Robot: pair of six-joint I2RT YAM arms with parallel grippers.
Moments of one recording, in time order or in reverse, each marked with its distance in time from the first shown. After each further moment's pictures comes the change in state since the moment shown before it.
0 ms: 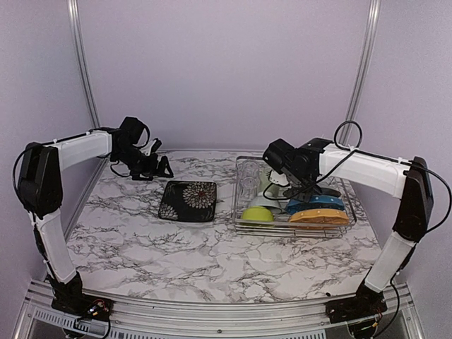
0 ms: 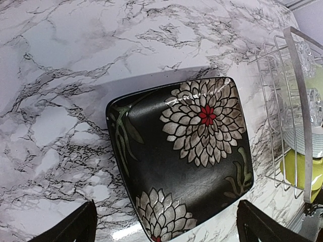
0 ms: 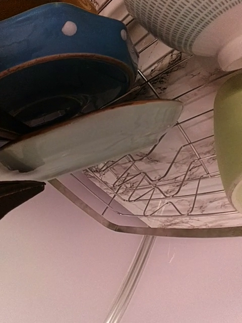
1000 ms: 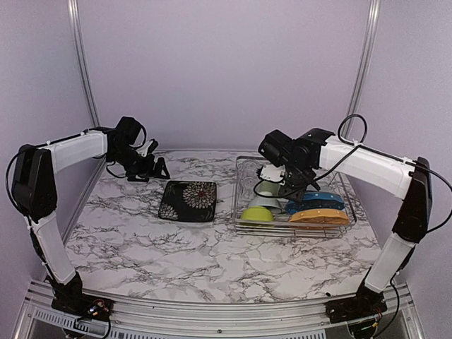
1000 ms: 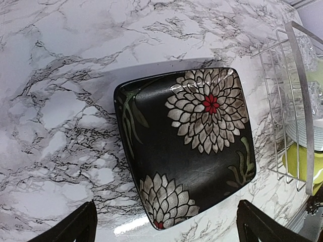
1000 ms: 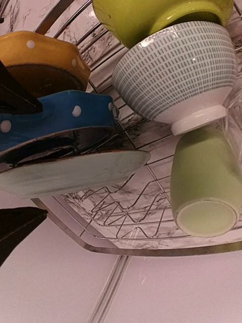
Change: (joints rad) left arm 0.000 -0.059 -0.042 -0.037 -0.032 0.000; right arm 0.057 0.002 0.127 -0.094 -0.200 0.035
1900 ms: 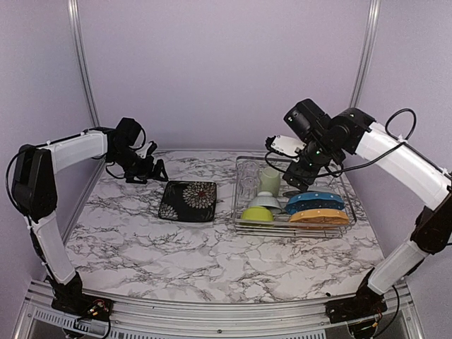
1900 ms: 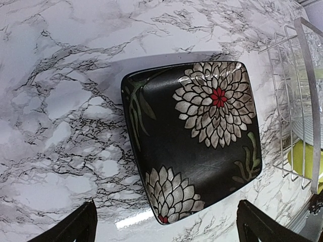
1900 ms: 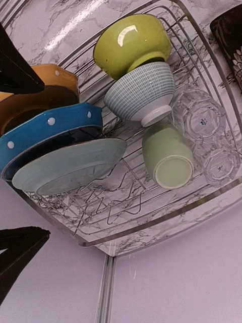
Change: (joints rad) left arm 0.000 0.002 0.000 -0.031 -0.021 0.000; right arm -0.020 -0.183 0.094 -0.024 -0.171 0.059
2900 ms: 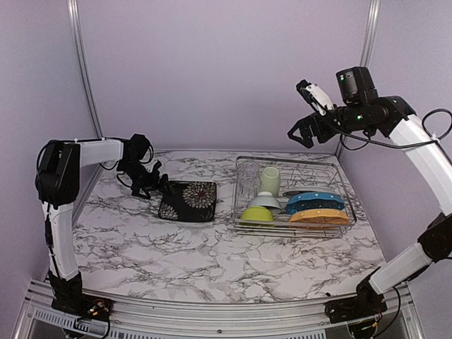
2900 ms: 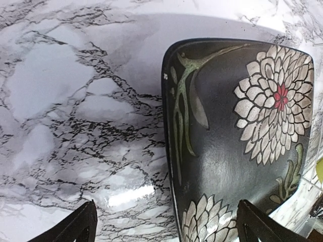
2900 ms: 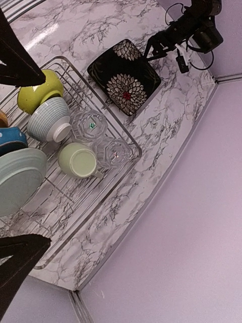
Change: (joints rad) left arm 0.020 0.267 0.093 -0.028 0.032 -0.014; right arm -0.294 -0.078 0.098 0.265 -0.530 0.166
